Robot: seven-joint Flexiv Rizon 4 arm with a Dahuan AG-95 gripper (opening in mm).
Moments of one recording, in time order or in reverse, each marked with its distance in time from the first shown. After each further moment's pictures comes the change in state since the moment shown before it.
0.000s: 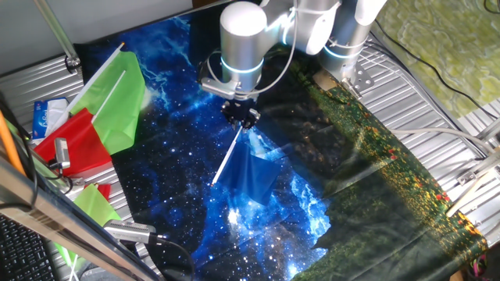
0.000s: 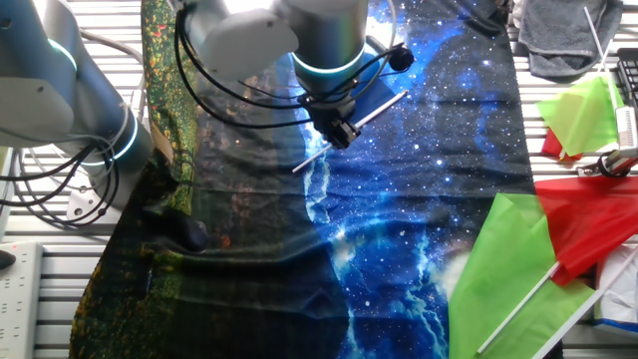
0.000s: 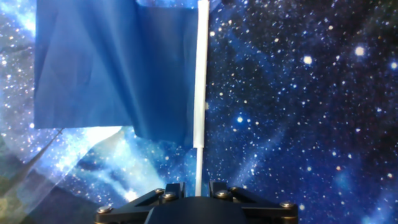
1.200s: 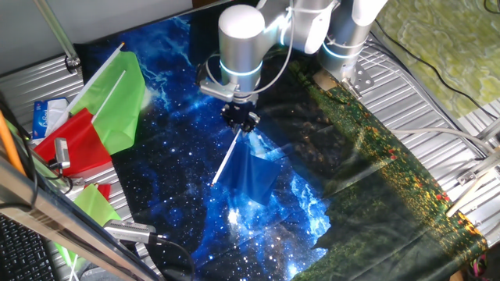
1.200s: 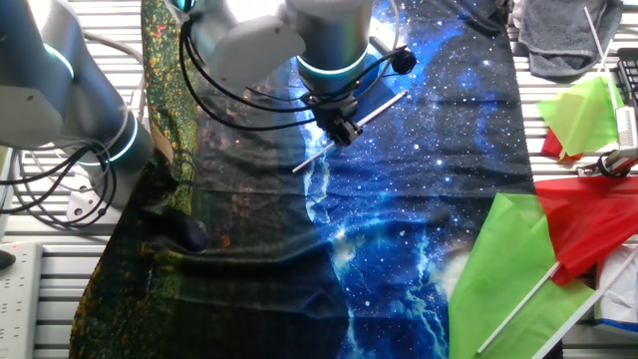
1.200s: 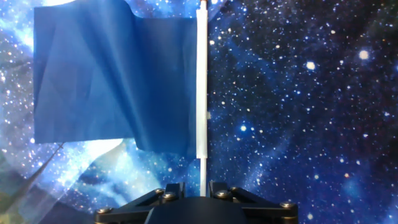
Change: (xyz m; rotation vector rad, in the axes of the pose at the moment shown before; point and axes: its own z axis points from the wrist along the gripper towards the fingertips) arm -0.007 -0.001 0.003 -0.007 -0.006 0.027
